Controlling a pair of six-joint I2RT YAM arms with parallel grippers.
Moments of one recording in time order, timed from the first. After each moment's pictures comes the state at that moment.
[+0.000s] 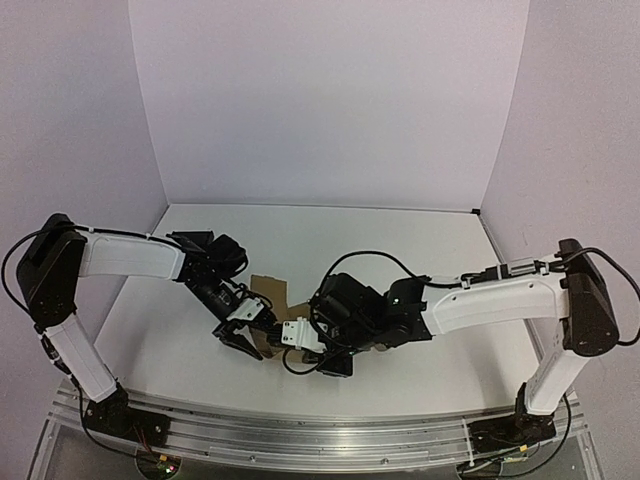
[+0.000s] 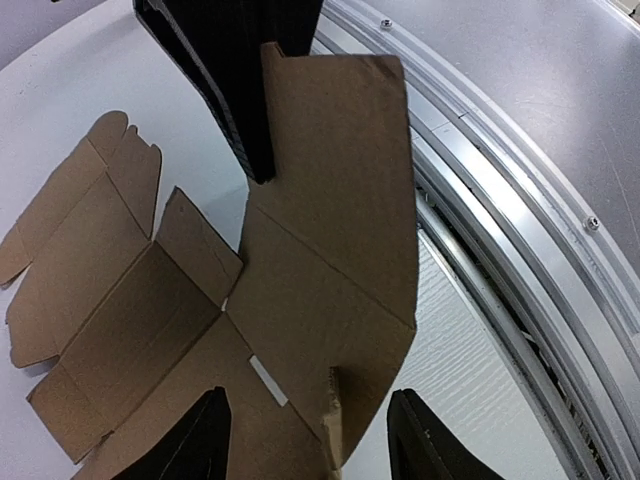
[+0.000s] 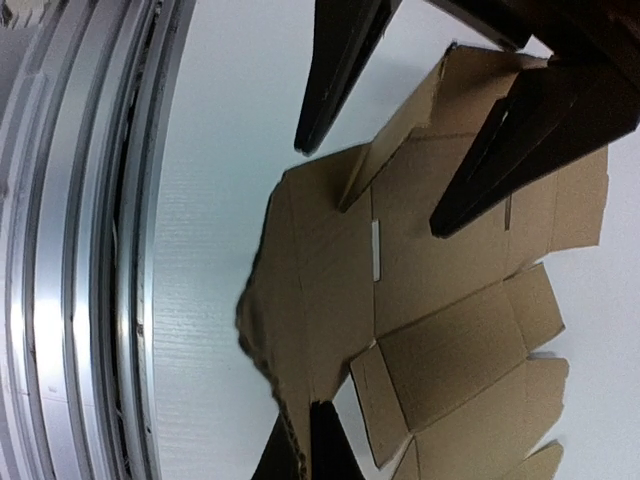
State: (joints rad) left arm -0.69 1.68 1.01 -0.65 0.87 1.40; right arm 1.22 1.75 1.21 -0.40 -0.04 -0.39
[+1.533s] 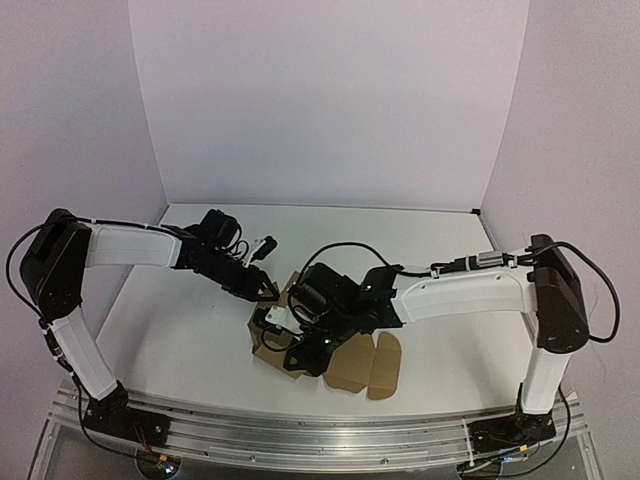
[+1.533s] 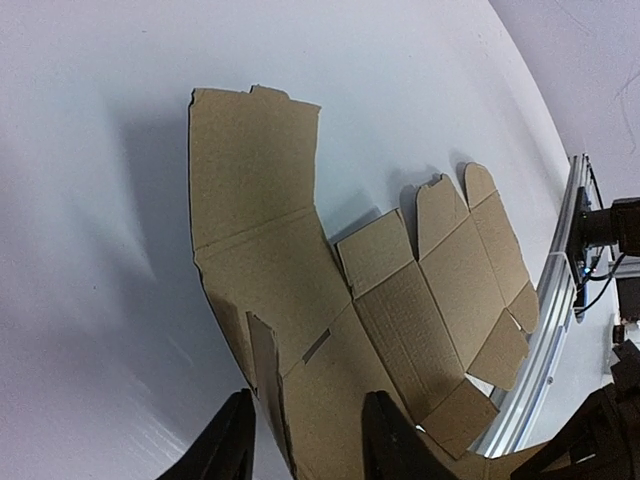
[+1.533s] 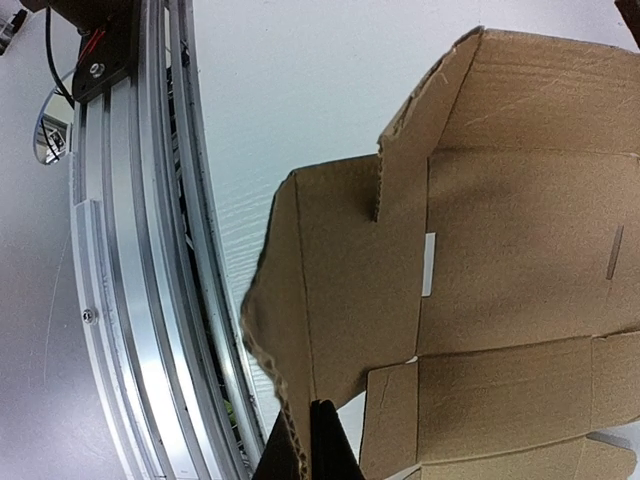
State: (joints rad) left arm -0.58 1.72 1.07 -0.30 0.58 -0.14; right arm 1.18 1.90 1.38 -0.48 -0.26 0.00
